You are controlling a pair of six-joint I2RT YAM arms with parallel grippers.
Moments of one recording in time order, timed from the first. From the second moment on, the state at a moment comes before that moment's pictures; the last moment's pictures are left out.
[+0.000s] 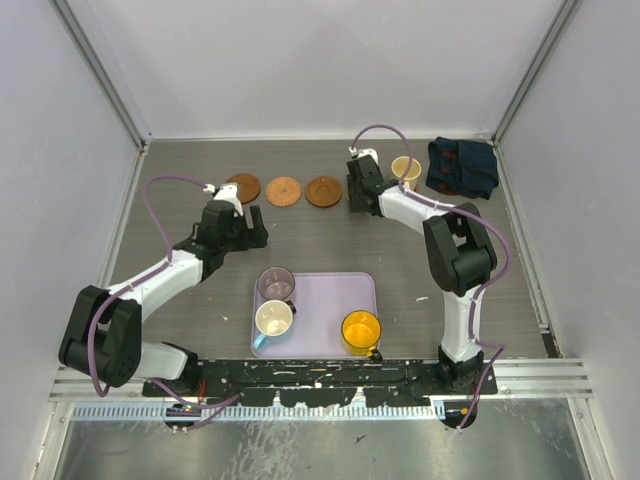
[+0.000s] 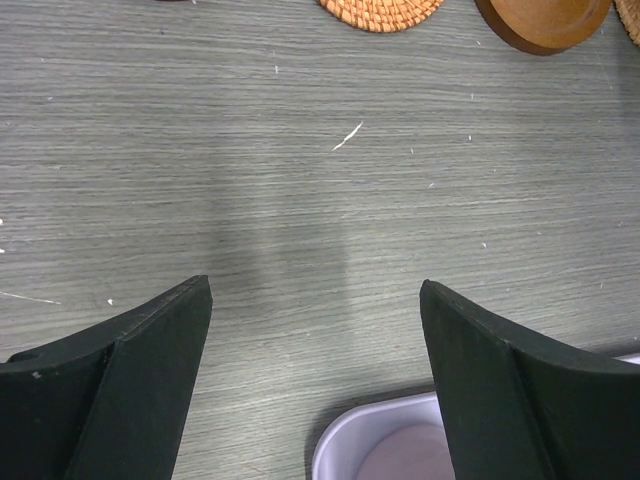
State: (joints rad) left arm -0.36 1.35 0.72 0.01 -0.08 -0.39; right arm 0.45 2.01 1.42 -0.25 0.30 0.22
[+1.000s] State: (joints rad) left arm -0.36 1.19 0.71 -0.04 -0.04 -0.39; right arm 0.50 1.55 1.18 -0.33 0.27 0.25
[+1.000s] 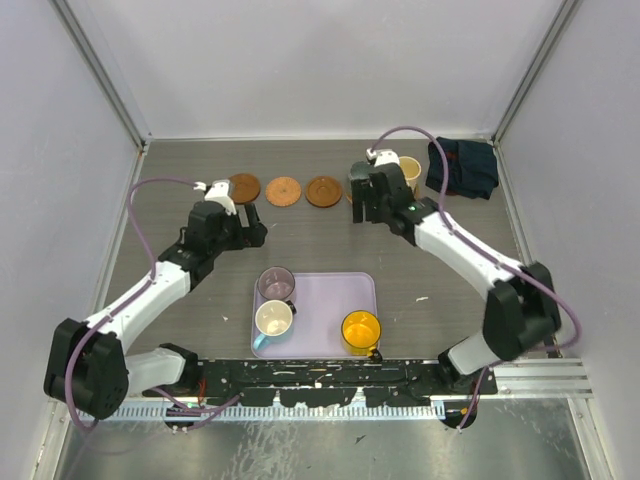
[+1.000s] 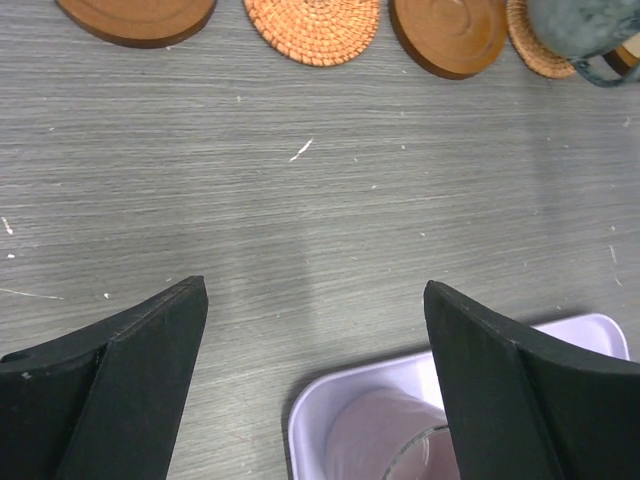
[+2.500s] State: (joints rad) left arm -0.61 1.00 0.54 -0.28 -0.03 -0.47; right arm 0.99 1.07 0.77 -0.78 0.15 0.50
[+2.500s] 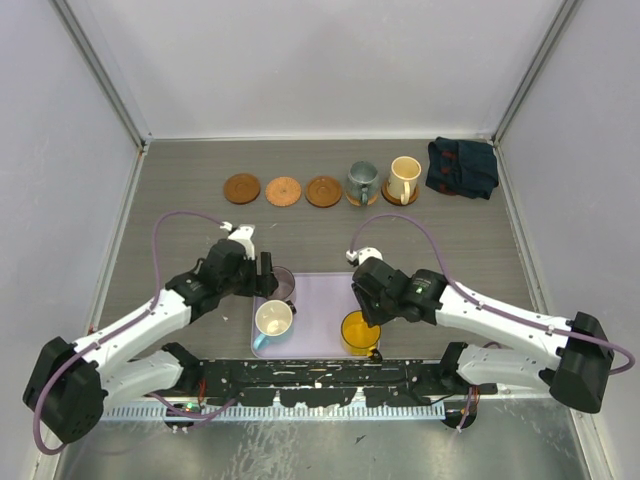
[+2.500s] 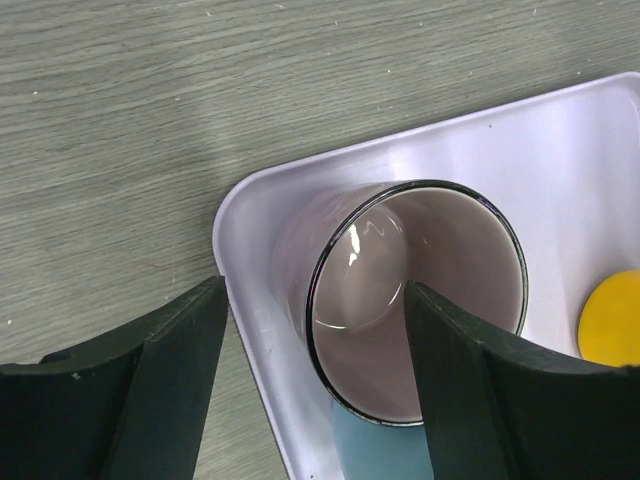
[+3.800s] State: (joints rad) left arm -0.66 1.39 0.70 -0.06 0.07 -0.43; right arm 1.01 1.27 0.84 -0.62 0.35 0.46
